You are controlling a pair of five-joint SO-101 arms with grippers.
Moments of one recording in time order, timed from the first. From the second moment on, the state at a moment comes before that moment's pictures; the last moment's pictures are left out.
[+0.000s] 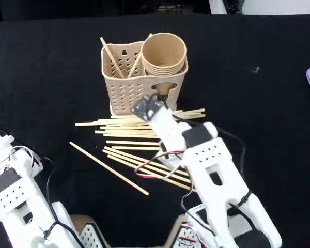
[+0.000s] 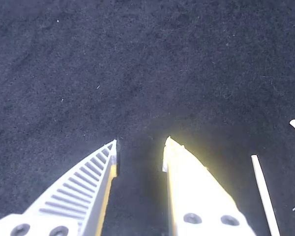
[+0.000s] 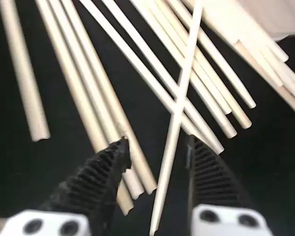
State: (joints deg) left arm -43.1 -58.9 72.0 50.8 2.4; right arm -19.7 -33.9 53.6 65.6 29.6
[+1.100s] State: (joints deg) left arm -43.1 -58.9 72.0 50.8 2.4; right arm -18.6 -33.9 67.4 51.5 42.9
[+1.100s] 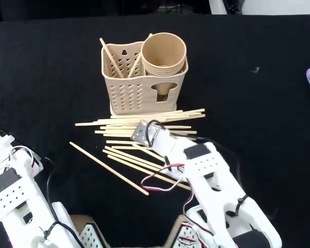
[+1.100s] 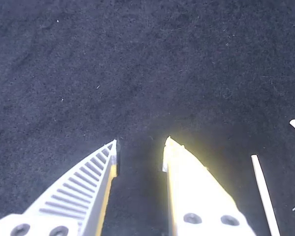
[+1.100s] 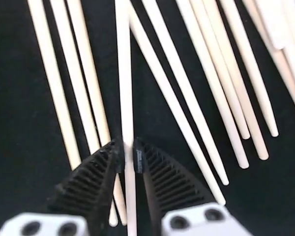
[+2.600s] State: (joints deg) left arm -43.1 -58.9 72.0 50.8 2.4; right arm -22.9 -40.2 63.1 64.0 43.3
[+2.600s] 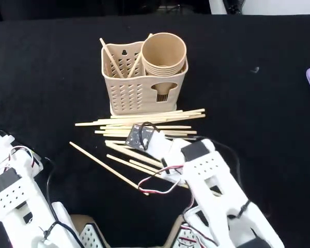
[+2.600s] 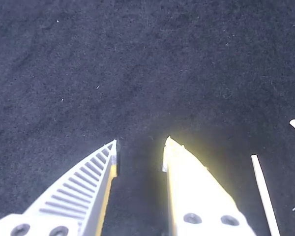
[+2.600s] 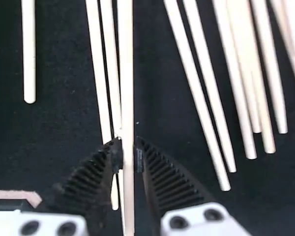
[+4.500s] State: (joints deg) left arm -43.1 -58.9 72.0 50.8 2.4; right arm -28.2 -37.7 71.4 54.2 36.0
